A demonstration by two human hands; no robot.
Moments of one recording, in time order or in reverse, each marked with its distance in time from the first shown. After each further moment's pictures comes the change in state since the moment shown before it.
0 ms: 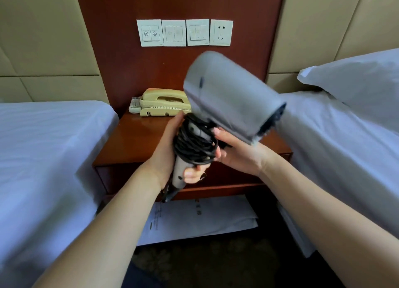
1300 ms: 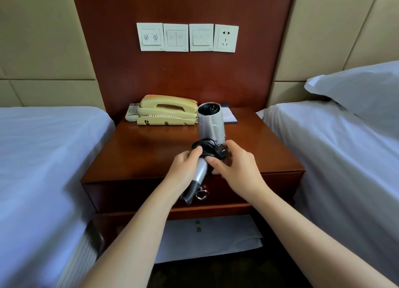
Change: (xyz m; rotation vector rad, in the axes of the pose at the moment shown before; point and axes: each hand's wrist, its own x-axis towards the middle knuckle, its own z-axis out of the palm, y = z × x) left_hand 0.029 -0.018 -0.061 0.797 1.268 -0.027; right_hand 0.031 0.047 -0.021 -0.908 0.547 -0.118
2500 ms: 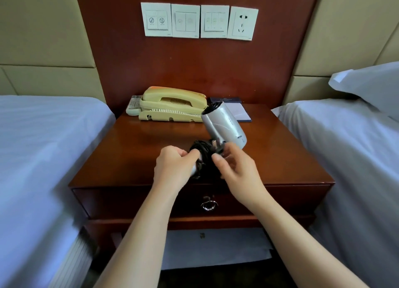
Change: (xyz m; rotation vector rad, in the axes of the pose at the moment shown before) left_hand 0.036 -0.011 -0.016 0.215 0.330 -0.045; right_hand 0.026 0.025 0.033 0.170 -0.023 -0.098
